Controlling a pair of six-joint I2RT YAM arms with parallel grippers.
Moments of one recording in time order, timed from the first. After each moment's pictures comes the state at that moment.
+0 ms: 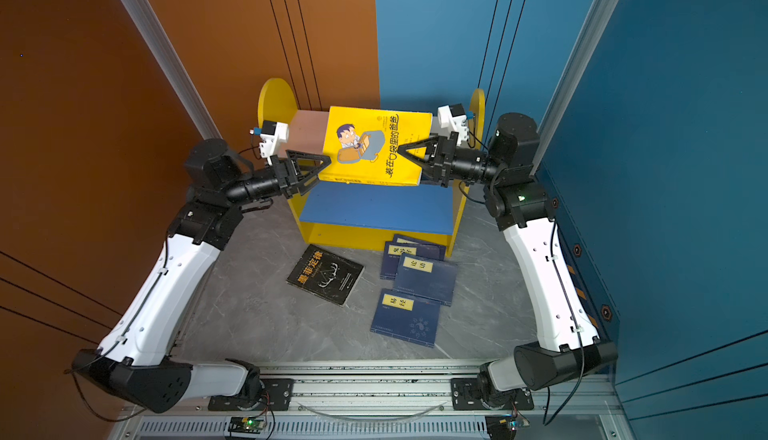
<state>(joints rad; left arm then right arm) -0.28 1.35 1.62 -0.28 0.86 -0.97 0.23 1.45 1.88 -0.33 -1.06 1.20</state>
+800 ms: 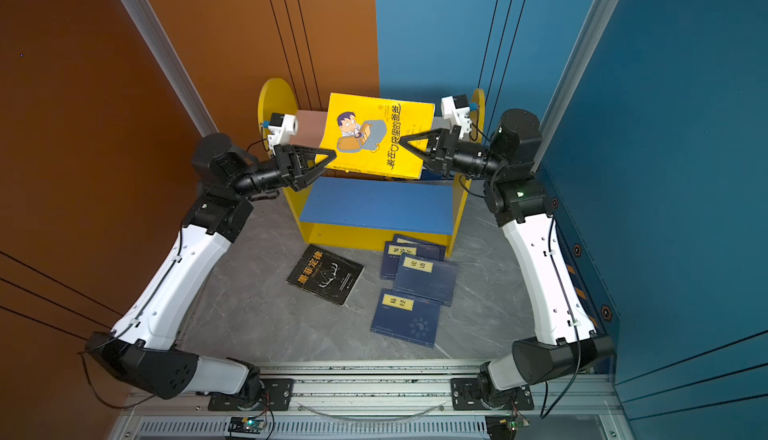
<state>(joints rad) -0.29 1.43 1.66 -0.03 0.94 -1.20 0.21 1.49 1.90 -0.27 -1.05 1.18</state>
